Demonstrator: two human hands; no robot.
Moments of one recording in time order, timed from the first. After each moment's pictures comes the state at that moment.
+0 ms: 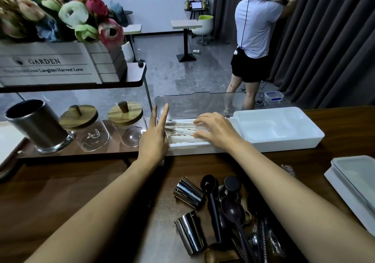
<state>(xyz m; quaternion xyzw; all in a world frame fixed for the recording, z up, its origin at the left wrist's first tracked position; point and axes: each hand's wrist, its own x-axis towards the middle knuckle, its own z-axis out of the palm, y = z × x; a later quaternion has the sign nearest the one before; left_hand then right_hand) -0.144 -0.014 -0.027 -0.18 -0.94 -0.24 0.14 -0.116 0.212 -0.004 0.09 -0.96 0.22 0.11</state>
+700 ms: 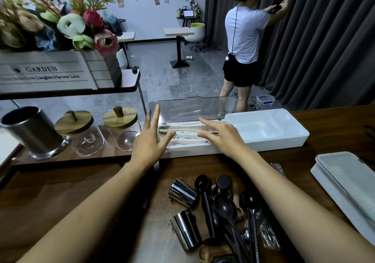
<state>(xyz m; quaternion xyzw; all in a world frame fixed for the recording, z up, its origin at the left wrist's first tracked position) -0.132 -0.017 -0.012 -0.20 -0.92 -0.31 0.12 -0.073 0.232 0.004 0.02 -0.94 0.33 0.12</state>
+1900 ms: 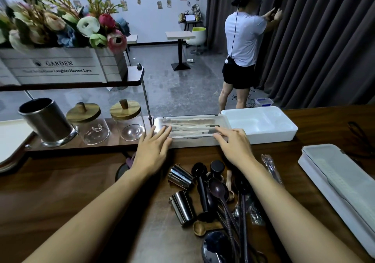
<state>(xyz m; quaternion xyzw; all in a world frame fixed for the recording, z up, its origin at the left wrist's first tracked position) -0.088 -0.033 -0.038 -0.24 -0.94 -0.22 0.10 -0.005 0.233 -0.006 -0.13 -0.93 0.31 0.14</state>
